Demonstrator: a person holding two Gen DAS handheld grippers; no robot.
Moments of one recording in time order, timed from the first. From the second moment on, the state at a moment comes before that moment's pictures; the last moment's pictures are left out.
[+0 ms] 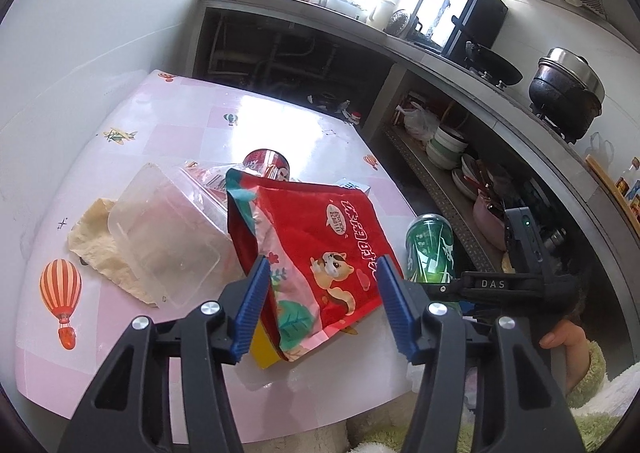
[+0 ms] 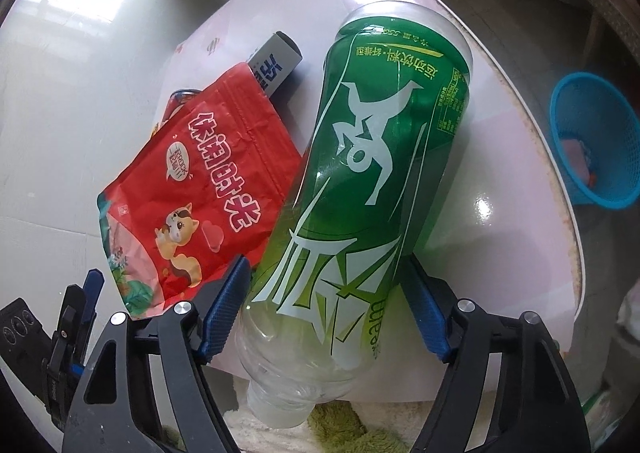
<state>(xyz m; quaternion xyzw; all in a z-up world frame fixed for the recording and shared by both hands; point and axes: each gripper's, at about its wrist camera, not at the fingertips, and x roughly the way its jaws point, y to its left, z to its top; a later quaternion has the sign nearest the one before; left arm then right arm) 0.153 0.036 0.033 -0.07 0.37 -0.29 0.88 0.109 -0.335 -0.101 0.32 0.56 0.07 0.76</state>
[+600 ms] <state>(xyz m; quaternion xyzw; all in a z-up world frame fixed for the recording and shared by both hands) 0.289 -0.052 0.040 0.10 0.49 -0.40 0.77 0.095 -0.375 -0.100 0.27 0.56 0.12 0.77</state>
